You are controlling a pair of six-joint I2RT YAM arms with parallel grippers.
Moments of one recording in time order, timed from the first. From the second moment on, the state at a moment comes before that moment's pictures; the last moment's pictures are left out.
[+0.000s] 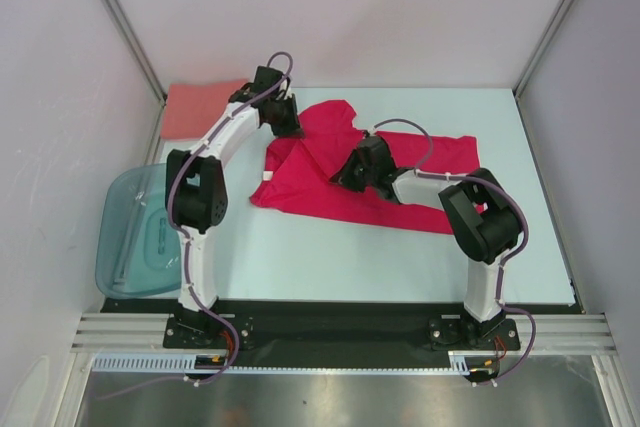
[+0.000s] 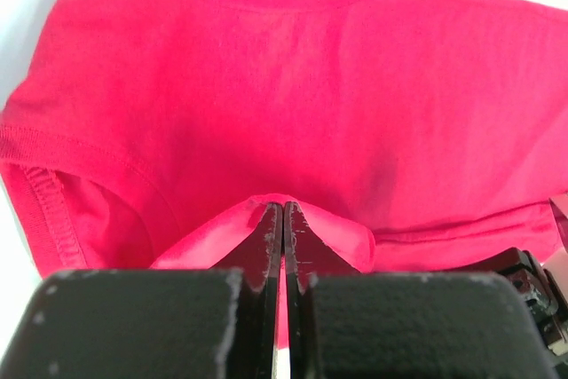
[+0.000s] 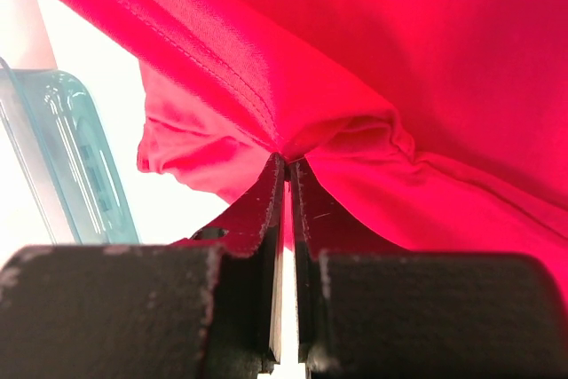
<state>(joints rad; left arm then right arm) -0.30 2.16 1.91 -0.66 0.26 -0.45 0.58 1.92 1.13 0.17 -0.12 0.93</state>
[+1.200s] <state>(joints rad) -0.28 1.73 1.26 -0.61 0.14 -0.46 0.44 1.61 1.02 -0.06 -0.22 0.66</state>
